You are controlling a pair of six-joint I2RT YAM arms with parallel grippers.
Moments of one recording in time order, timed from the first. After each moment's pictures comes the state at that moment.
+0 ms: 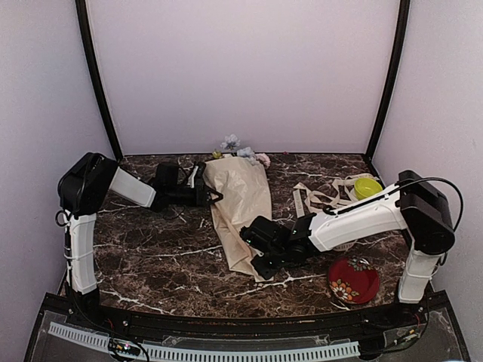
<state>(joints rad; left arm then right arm) -0.39 2.13 1.13 0.48 0.69 -0.38 1.16 1.85 1.08 -0.40 0.23 0.33</state>
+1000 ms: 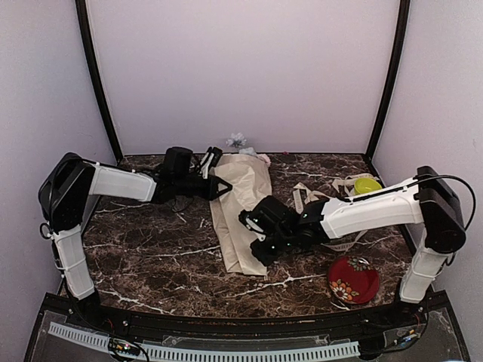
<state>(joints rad) -0.56 1.90 1.13 0.26 0.44 -0.23 1.11 1.77 1.10 -0.38 0.16 0.28</state>
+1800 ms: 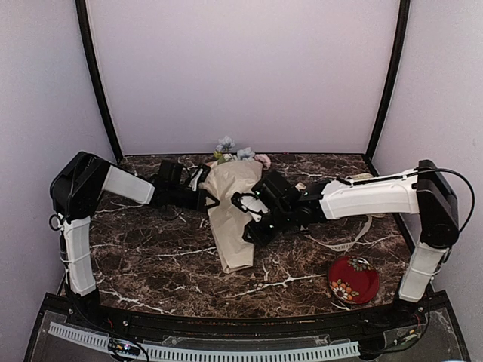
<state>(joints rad) -0.43 2.04 1.13 0.24 0.60 -0.23 0.99 1.79 1.23 -0.37 -0.05 0.12</state>
